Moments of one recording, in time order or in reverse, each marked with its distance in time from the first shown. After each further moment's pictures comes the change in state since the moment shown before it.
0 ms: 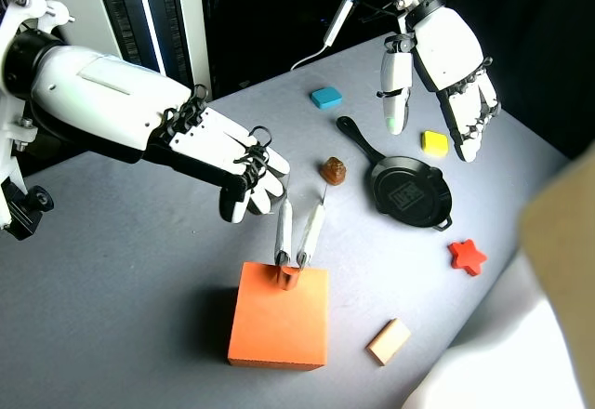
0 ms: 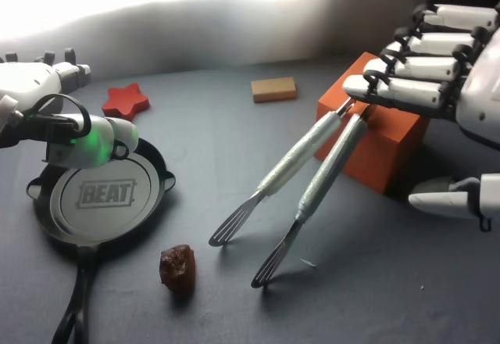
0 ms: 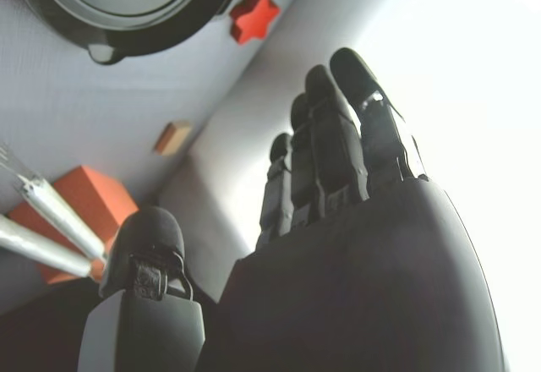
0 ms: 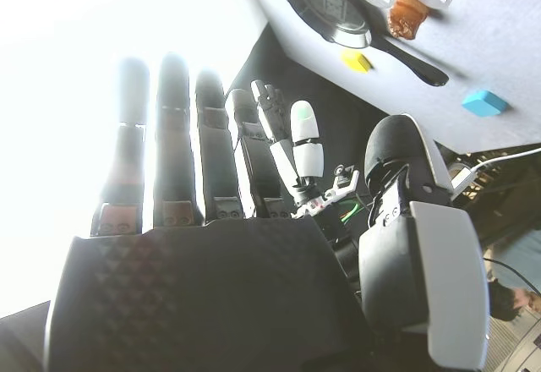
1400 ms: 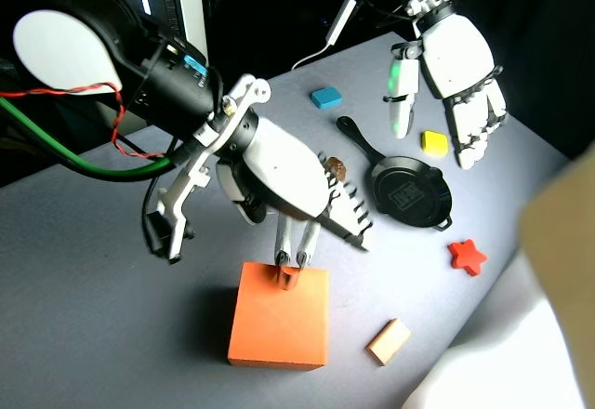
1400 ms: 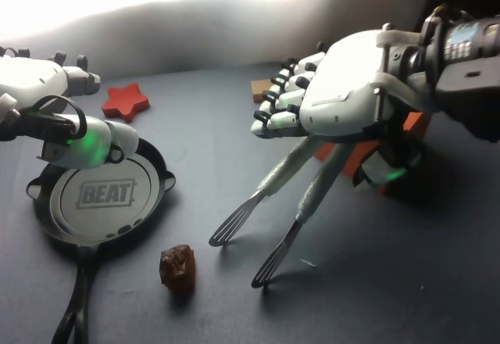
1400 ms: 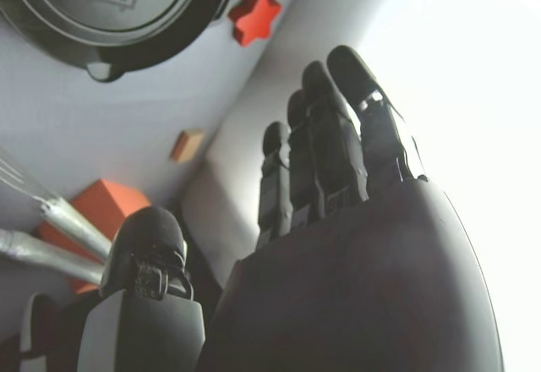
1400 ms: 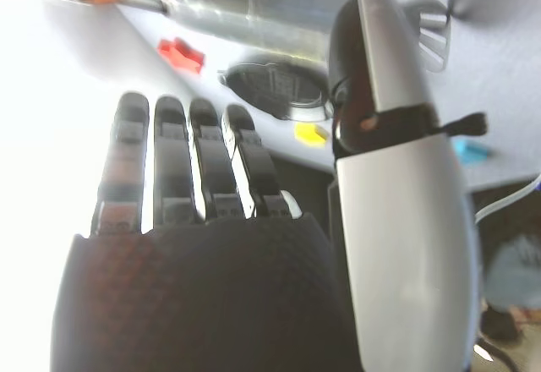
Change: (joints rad) left arm 0.021 0.013 0.061 0.004 0.154 0.088; right arm 0.206 -0.581 0.386 -0.193 -0.657 0.241
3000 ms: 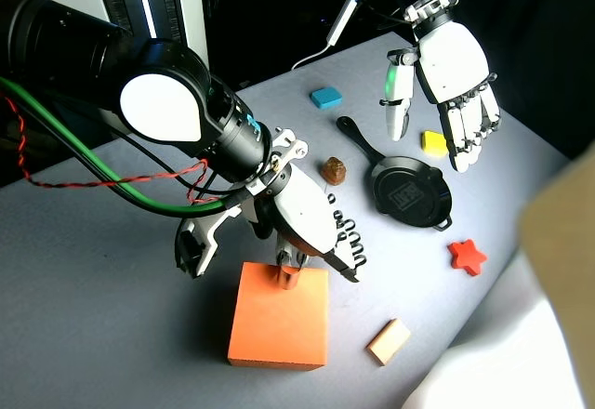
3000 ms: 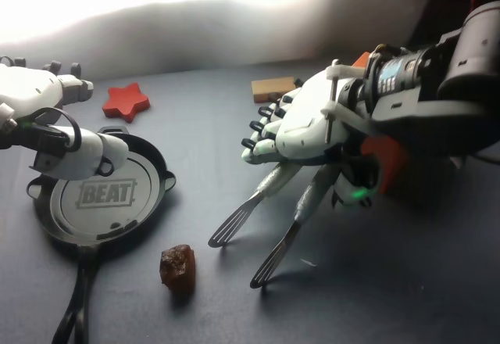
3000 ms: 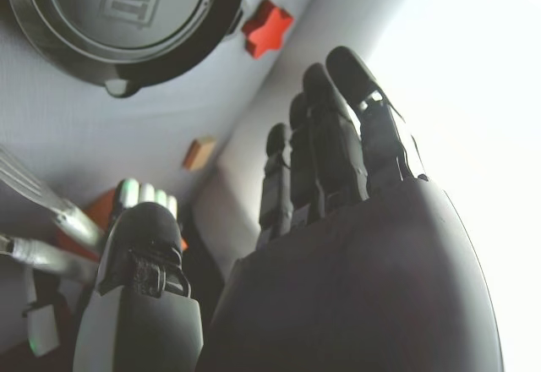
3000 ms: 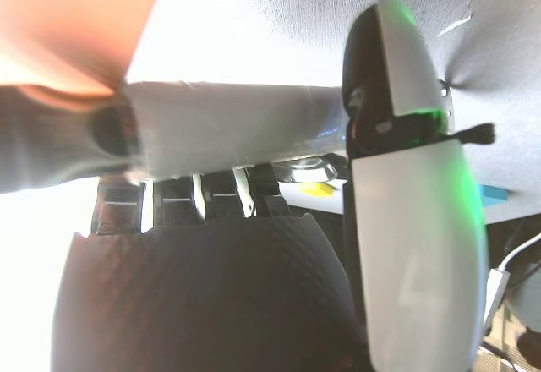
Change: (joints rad) left arm 0.032 0.000 0.013 0.005 0.005 -0.002; right arm -0.083 -0.169 0.162 -0.021 -0.016 0.066
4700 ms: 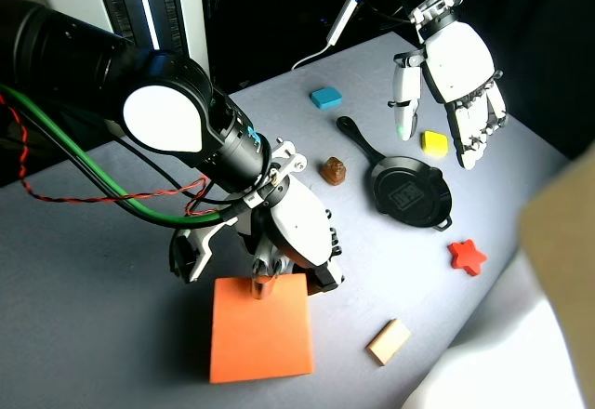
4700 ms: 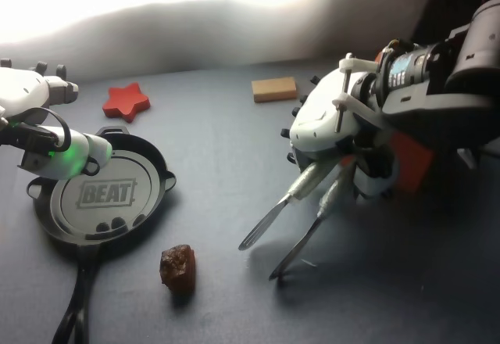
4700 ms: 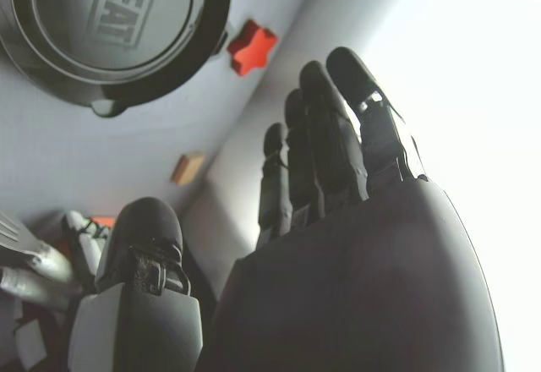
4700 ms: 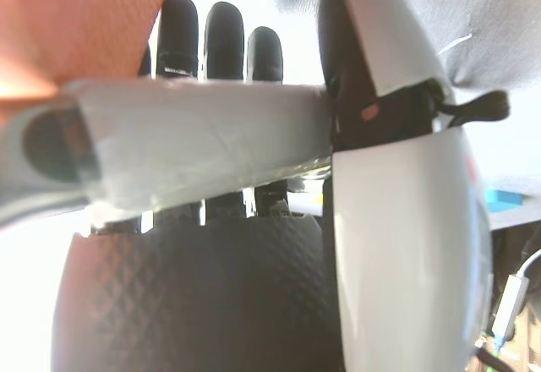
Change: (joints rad) left arm 0.012 0.000 0.013 0.002 -0.026 -0.006; right arm 0.008 0.010 0.023 -0.006 -0.036 0.061
